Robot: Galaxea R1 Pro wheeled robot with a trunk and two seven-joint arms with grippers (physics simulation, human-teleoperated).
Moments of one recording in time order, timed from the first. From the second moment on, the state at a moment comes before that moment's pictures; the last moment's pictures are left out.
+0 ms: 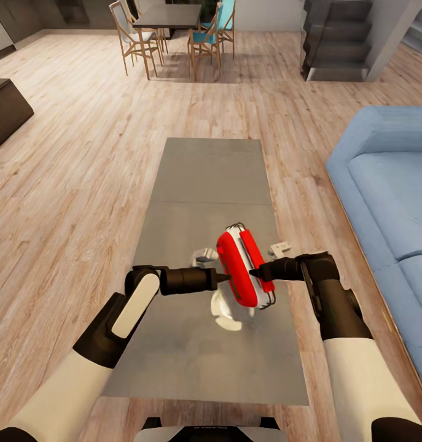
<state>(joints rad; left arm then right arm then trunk) -0.76 0.00 -0.41 -1.36 0.85 0.95 -0.22 -0.81 0.02 -0.07 -1.28 0.52 0.95 0.84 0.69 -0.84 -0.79</state>
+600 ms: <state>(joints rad) -0.76 -0.01 -0.40 -1.43 0.86 1.01 -0.22 -0.81 0.03 -0.07 -1.27 0.52 0.94 0.85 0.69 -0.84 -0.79</state>
